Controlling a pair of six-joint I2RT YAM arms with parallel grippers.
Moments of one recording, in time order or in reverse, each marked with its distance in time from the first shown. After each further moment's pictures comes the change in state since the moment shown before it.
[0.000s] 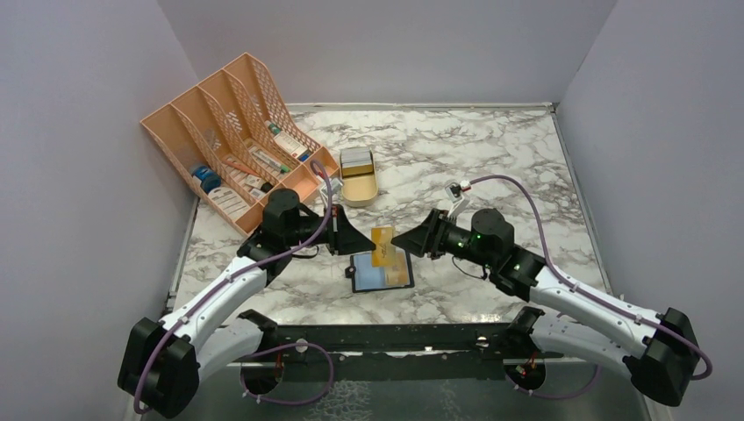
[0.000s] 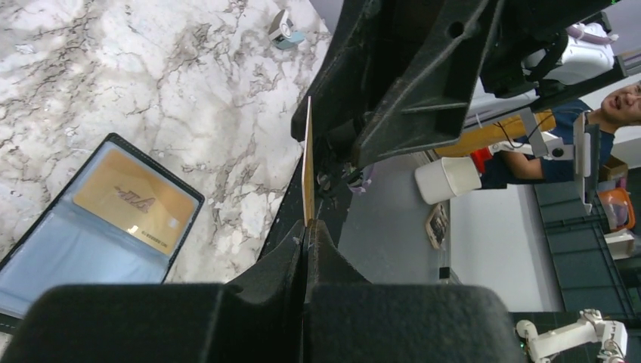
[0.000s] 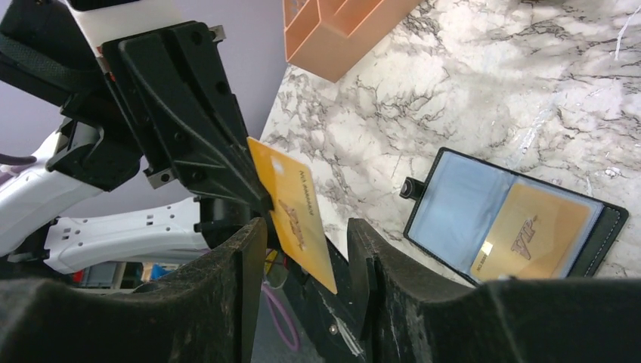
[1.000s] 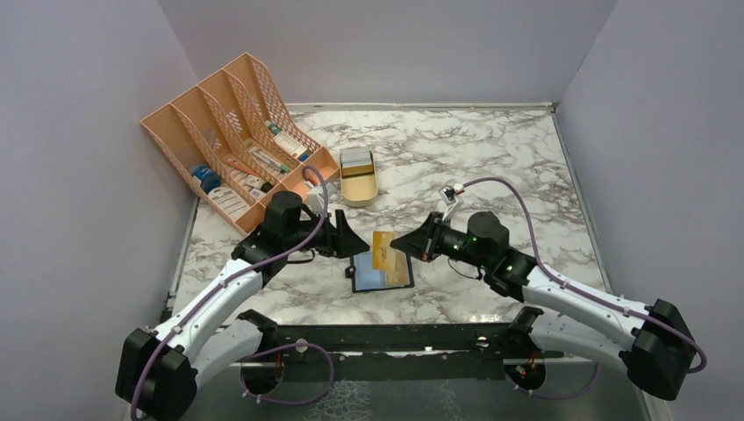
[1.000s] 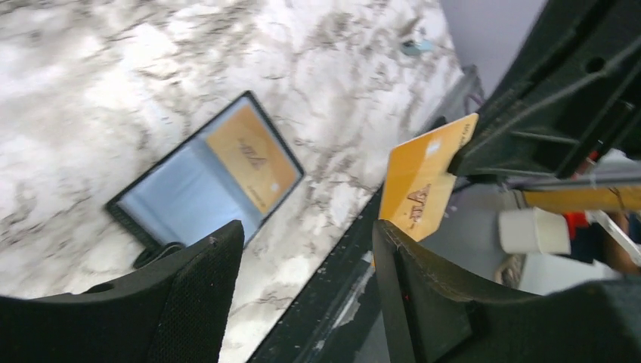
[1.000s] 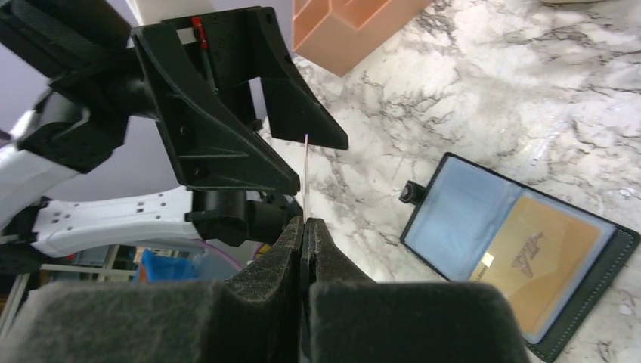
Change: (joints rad) left arm 0.005 -0.056 0.022 -0.296 -0.220 0.117; right arm 0.001 0.043 -0.054 0.138 -0.055 -0.031
